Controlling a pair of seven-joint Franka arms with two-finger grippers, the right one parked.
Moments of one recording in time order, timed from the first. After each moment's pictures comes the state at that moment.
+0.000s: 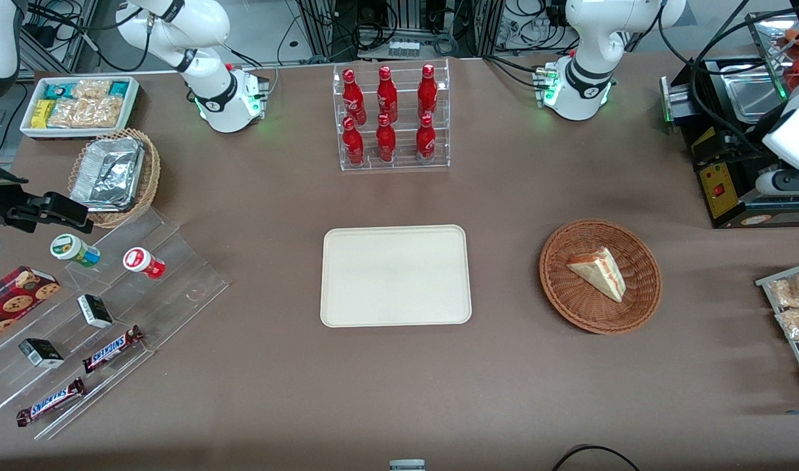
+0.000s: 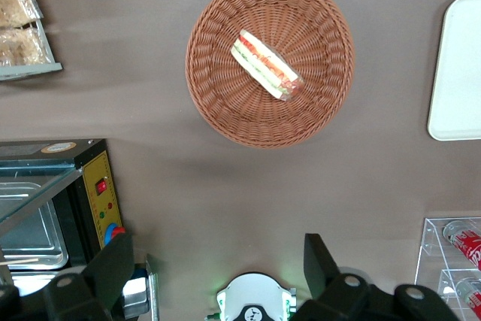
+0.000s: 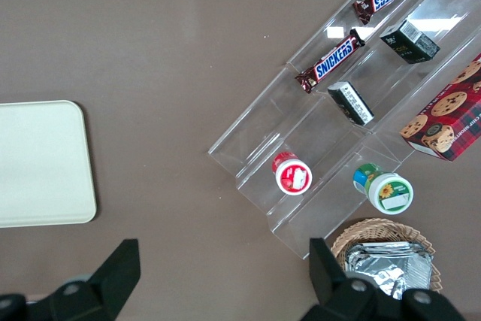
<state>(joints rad) -0.07 -0.02 0.05 -1.57 0.05 1.39 0.02</state>
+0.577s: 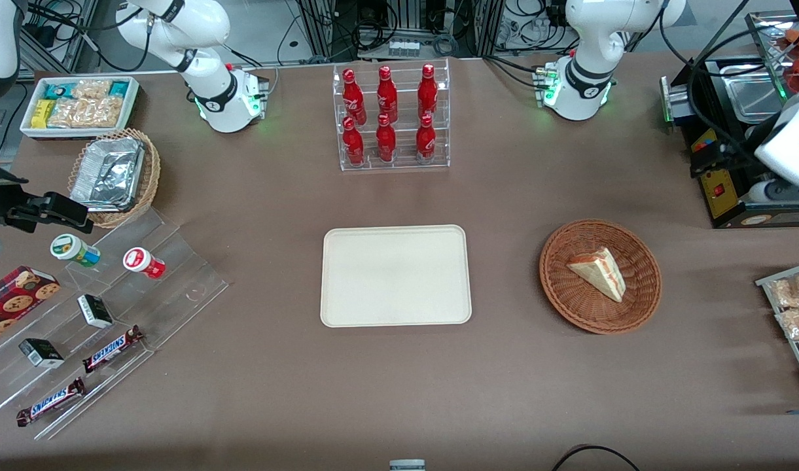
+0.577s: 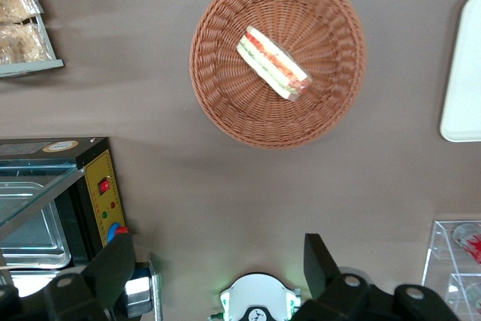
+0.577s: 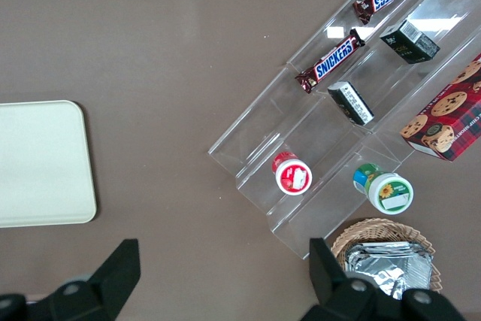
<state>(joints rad) -0.06 0.03 0.05 -1.59 0.07 1.41 0.01</state>
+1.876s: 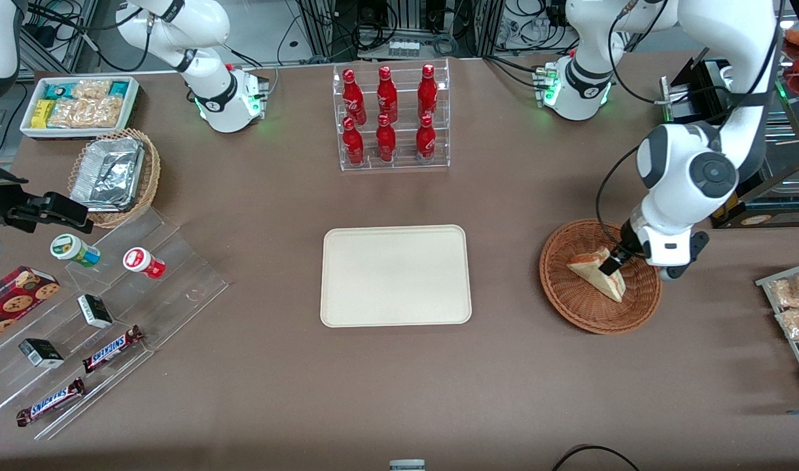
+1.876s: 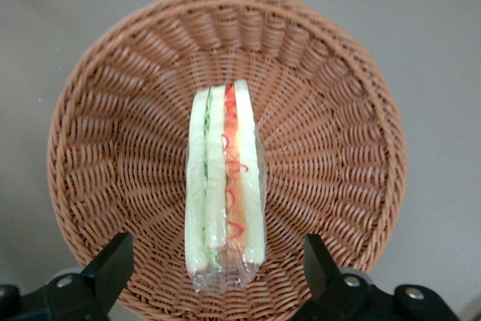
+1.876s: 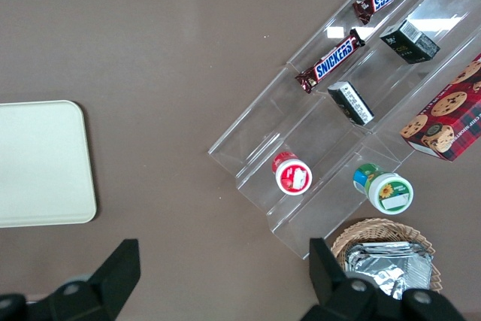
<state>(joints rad) -0.13 0.16 0.02 -2.23 0.00 2.41 -0.87</state>
